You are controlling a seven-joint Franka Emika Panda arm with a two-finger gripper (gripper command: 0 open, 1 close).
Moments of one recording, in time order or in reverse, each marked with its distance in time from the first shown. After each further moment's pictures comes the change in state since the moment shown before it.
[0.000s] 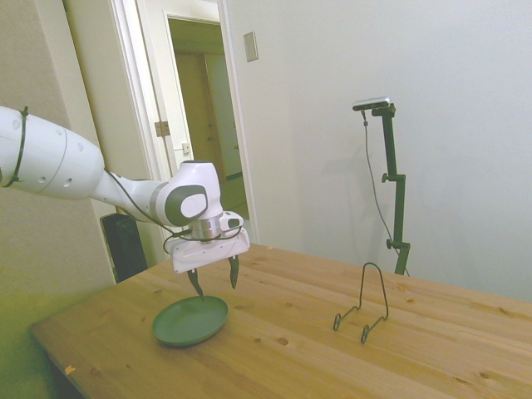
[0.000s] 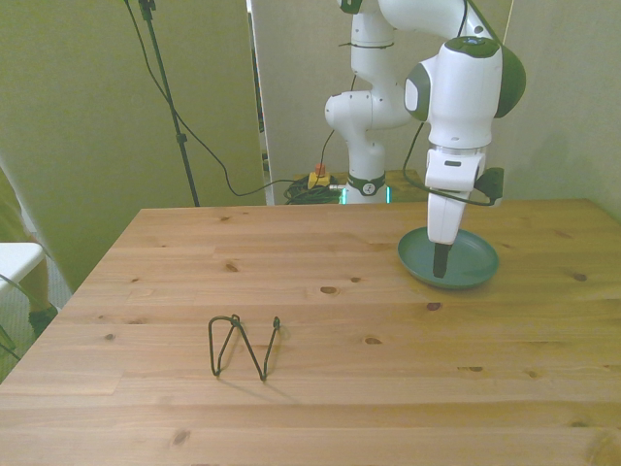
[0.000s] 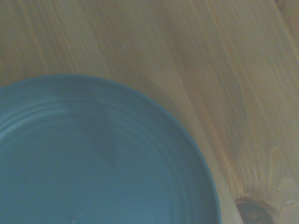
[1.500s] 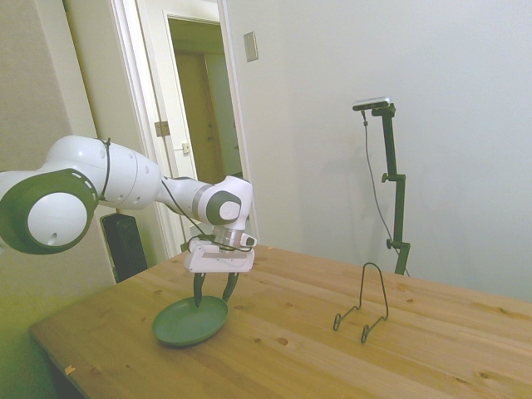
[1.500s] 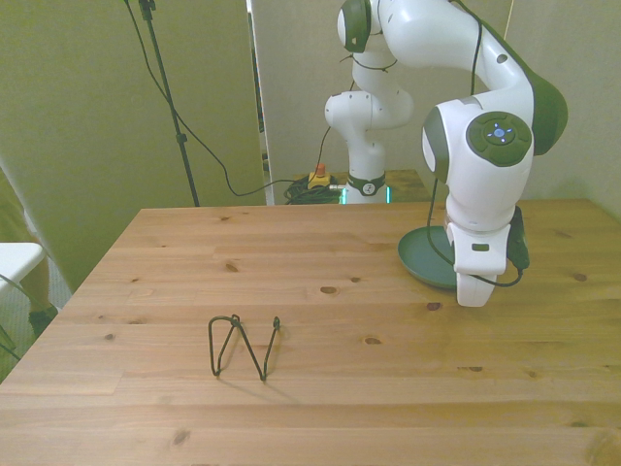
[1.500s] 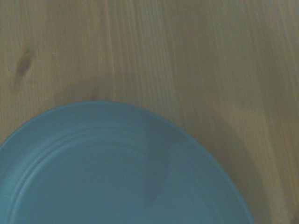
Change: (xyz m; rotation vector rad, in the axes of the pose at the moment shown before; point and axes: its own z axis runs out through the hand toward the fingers) arm 0.060 0.003 0.063 0.263 -0.283 -0.164
